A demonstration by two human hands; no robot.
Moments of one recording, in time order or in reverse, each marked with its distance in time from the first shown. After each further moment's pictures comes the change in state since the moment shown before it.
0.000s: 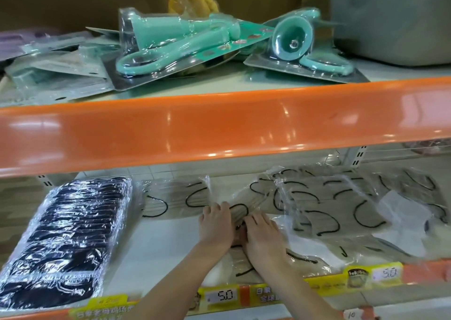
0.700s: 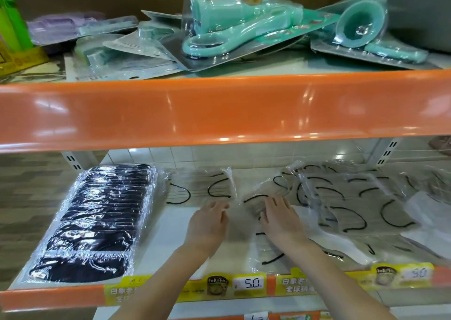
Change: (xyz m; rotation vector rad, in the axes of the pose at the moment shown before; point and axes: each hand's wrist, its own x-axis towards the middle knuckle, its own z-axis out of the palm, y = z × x) left_hand -0.027 -0.072 -0.029 -0.160 0.005 0.037; right_hand 0.030 -0.014 -0.017 -0.006 -0.270 0.064
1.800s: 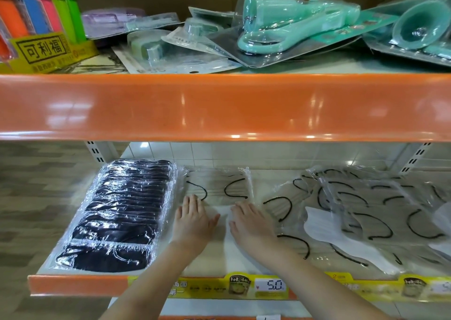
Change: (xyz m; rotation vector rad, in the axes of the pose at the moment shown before) left_hand -0.006 -0.072 -0.011 0.417 -0.083 -0.206; right_hand 0.012 -0.088 0.042 -0.025 -0.072 -0.299
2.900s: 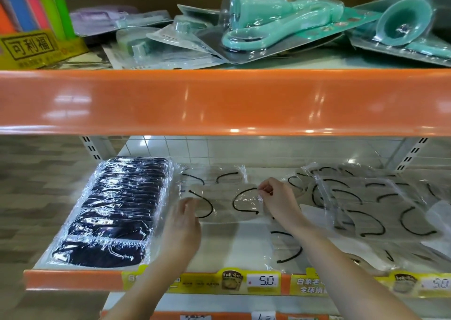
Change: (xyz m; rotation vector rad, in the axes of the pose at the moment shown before) left_hand -0.039 -0.007 -0.011 -0.489 0.364 0.081; right_hand 0.003 0.063 -0.049 0.659 0.200 0.346
